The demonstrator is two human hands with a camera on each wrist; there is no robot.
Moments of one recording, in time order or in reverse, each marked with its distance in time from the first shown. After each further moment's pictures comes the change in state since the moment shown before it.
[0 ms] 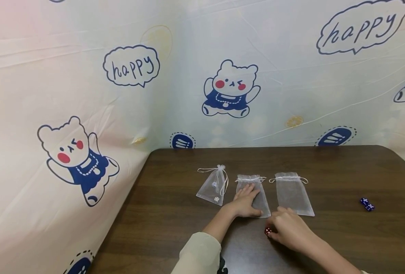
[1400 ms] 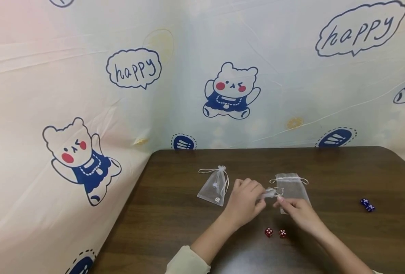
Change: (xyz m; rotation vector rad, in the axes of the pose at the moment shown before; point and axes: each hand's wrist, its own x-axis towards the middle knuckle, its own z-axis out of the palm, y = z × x) left_hand -0.051 0.043 -0.041 0.444 0.866 0.469; right_hand 0.002 0.025 -0.019 0.739 0.125 0.568
